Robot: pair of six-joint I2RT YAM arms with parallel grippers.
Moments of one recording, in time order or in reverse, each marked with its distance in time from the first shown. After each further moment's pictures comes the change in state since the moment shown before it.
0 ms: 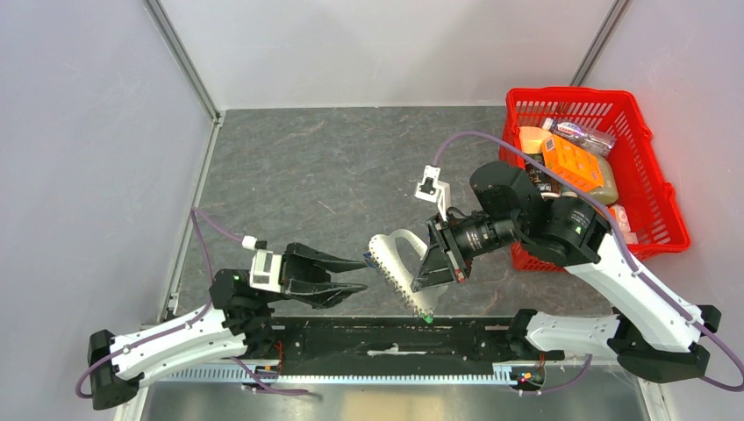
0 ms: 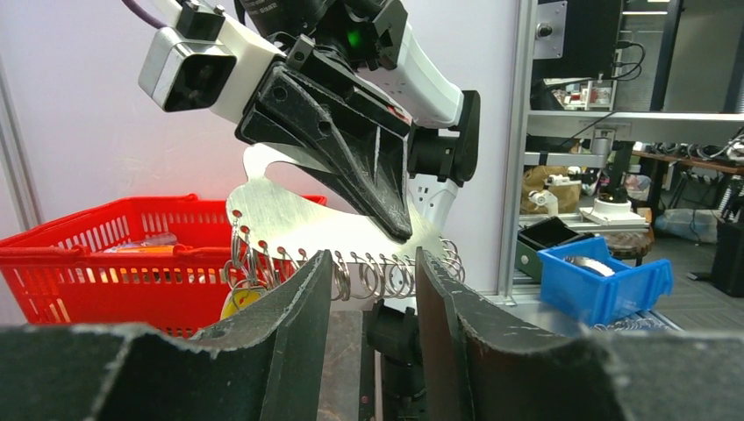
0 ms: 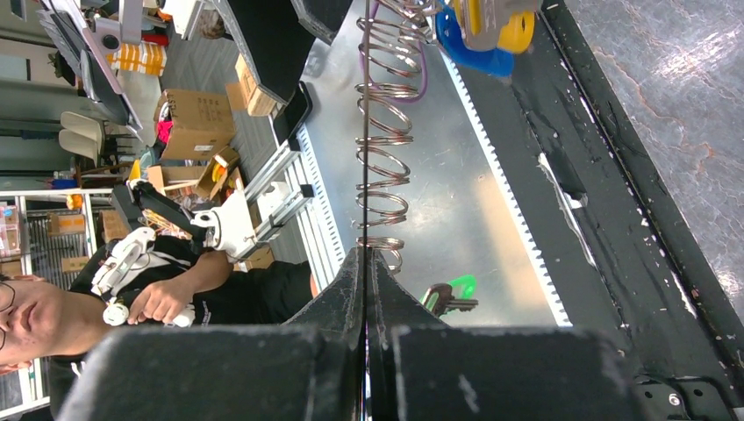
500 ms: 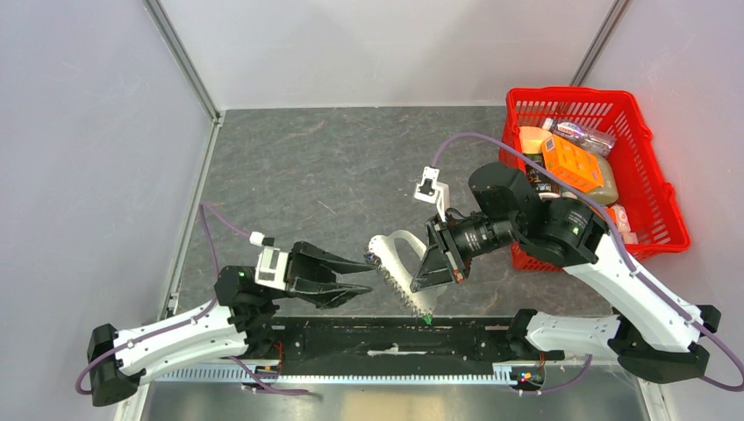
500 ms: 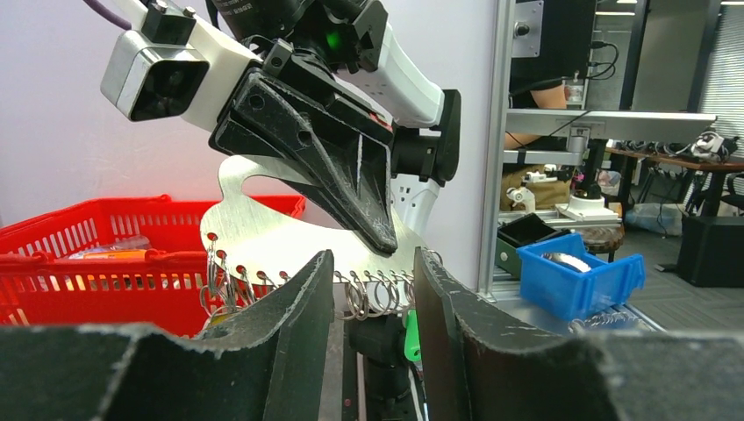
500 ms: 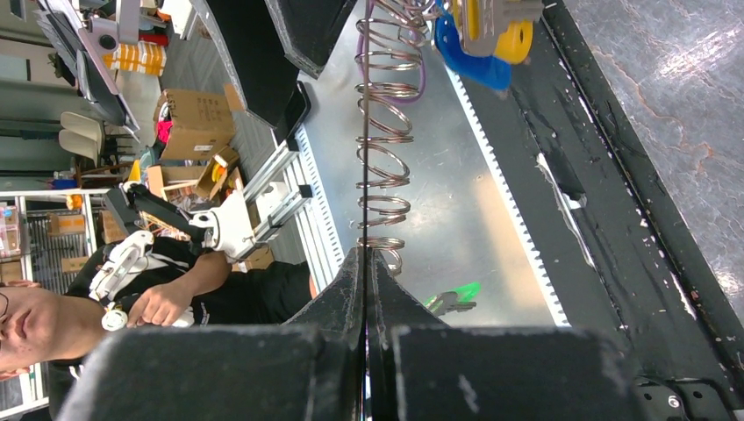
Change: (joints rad) left arm 0.000 0.071 0.019 0.061 0.051 -0.040; right arm 0.000 -0.003 -0.016 0.015 0.000 0.000
